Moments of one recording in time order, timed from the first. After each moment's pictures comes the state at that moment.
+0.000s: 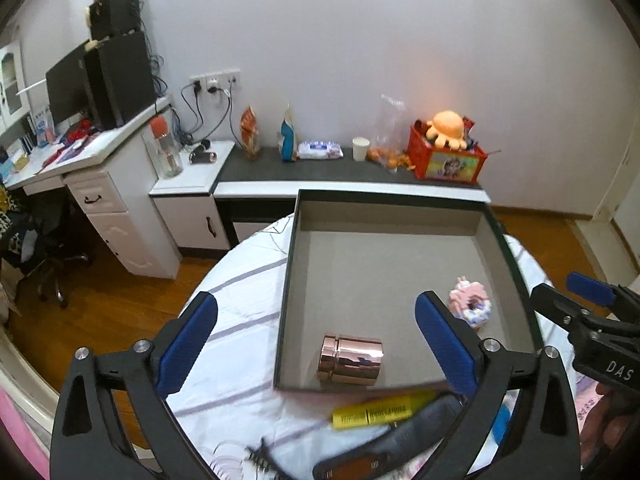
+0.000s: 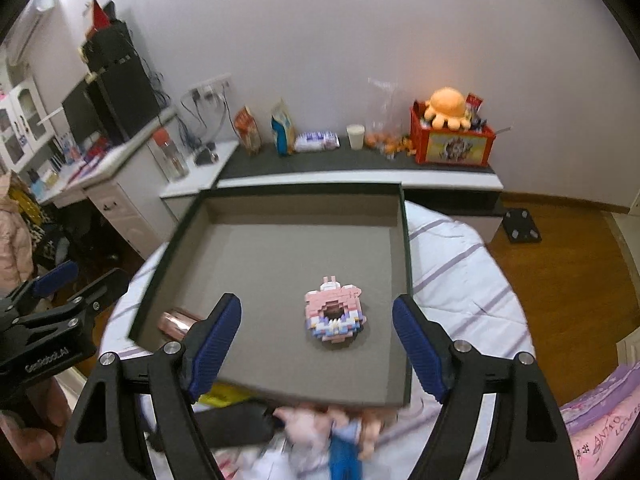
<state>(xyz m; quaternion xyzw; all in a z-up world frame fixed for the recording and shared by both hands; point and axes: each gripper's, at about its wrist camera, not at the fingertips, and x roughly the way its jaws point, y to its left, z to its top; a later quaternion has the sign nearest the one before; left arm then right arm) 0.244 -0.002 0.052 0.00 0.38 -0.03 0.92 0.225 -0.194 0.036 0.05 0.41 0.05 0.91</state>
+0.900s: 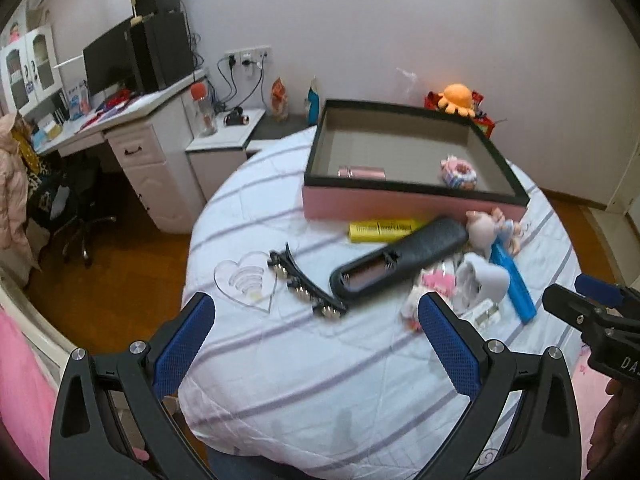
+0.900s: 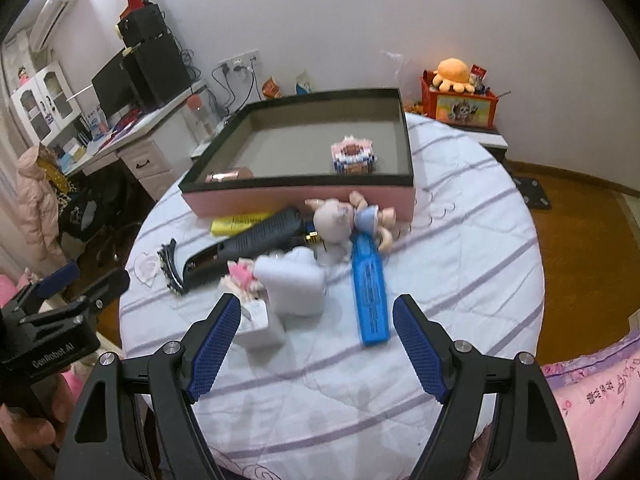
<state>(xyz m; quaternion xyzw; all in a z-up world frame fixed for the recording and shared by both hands) 0.073 -0.002 -0.004 0.00 0.41 0.02 0.91 0.069 -0.197 -0.017 0.06 0.44 0.09 0.89</state>
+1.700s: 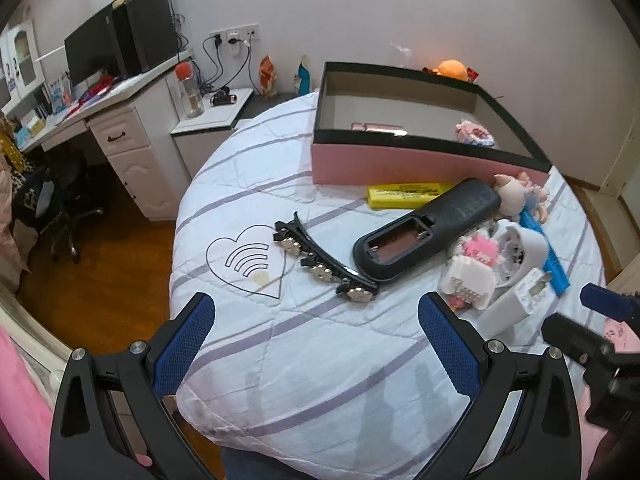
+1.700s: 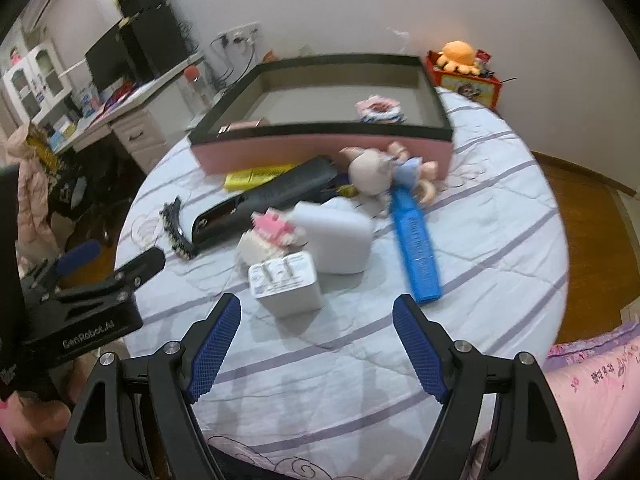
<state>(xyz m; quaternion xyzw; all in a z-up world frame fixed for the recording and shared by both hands) 0.093 0.024 -0.048 0.01 0.44 0.00 0.90 0.062 -0.147 -0.048 0.03 0.47 0.08 0.88</state>
